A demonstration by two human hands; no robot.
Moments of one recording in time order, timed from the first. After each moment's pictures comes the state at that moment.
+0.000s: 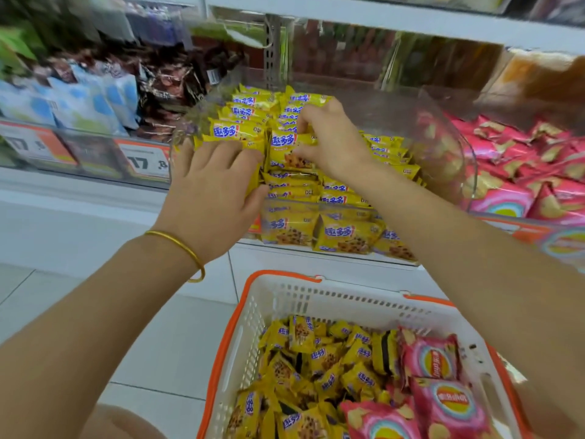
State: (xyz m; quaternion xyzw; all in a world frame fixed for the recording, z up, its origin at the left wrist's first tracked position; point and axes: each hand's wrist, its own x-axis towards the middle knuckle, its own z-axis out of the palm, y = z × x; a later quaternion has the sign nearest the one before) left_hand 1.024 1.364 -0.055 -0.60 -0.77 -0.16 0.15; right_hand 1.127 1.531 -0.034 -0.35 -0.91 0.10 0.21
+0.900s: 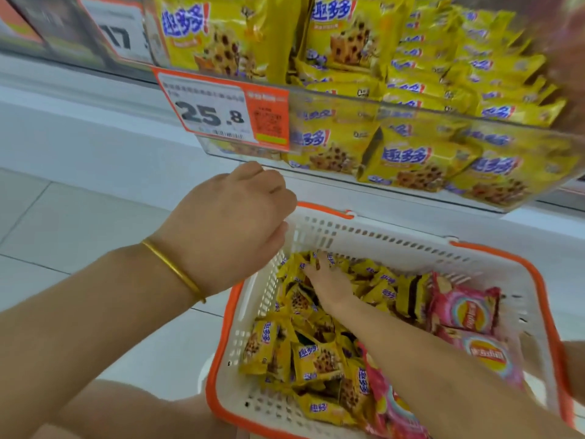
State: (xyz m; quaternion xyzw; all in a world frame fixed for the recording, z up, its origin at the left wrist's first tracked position) left_hand 1.035 1.329 -0.125 -0.72 -0.69 -0.02 0.01; right_hand 1.192 1.428 -0.389 -0.36 -0.89 0.16 -0.22
